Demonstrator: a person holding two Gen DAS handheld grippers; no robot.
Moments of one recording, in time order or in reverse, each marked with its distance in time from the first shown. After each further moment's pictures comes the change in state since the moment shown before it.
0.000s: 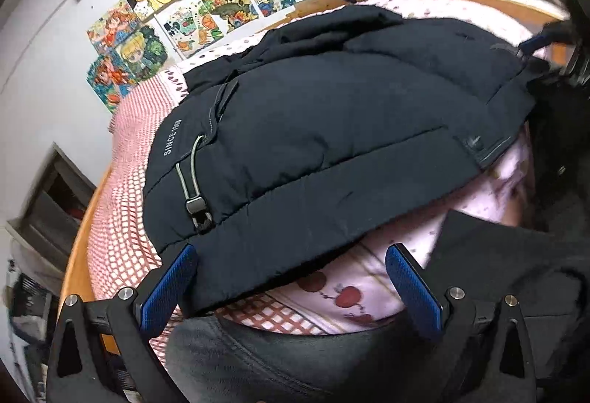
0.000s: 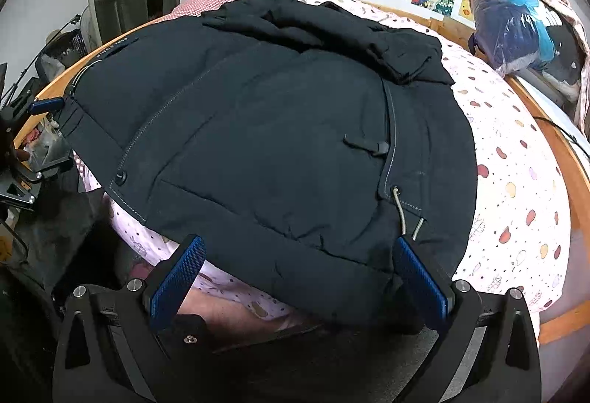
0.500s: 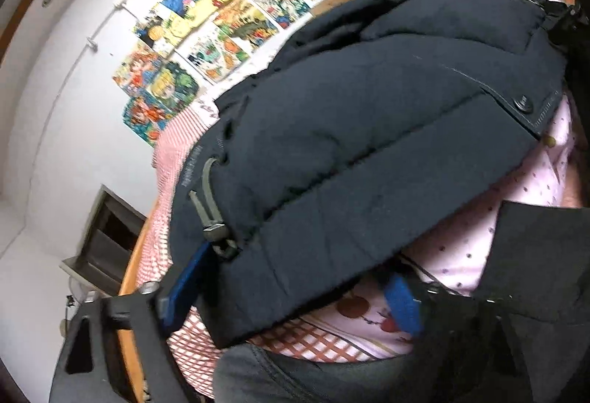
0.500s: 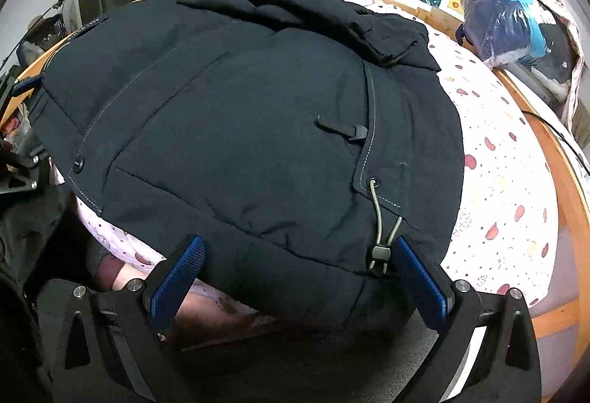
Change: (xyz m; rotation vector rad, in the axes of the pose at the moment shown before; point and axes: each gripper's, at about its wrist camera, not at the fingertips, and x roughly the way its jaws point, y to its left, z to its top) left arm 0.012 -0.017 0.000 0.146 -0.057 0.240; right arm 0.017 -0.007 0.002 -0.015 0.058 -0.092
